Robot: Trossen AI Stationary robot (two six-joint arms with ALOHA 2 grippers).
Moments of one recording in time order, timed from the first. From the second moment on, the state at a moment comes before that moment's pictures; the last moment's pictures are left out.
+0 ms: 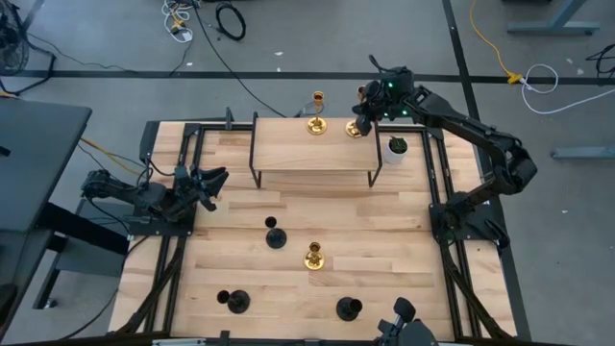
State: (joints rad) left arm -0.32 0.01 0.01 0.28 -0.94 -0.28; right arm -0.79 1.47 1.26 -0.43 -0.22 -0.14
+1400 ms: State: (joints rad) left arm -0.32 0.01 0.01 0.28 -0.94 -0.28; right arm -0.77 1.48 1.22 -0.35 -0.23 -0.14
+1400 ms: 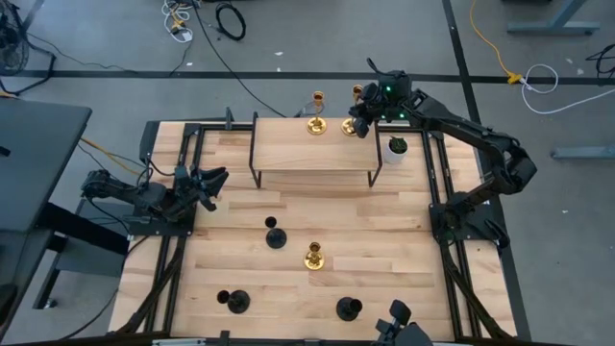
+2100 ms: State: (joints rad) left arm -0.32 0.01 0.01 0.28 -0.94 -0.28; right arm -0.76 1.33 1.21 -0.49 -0.22 -0.17
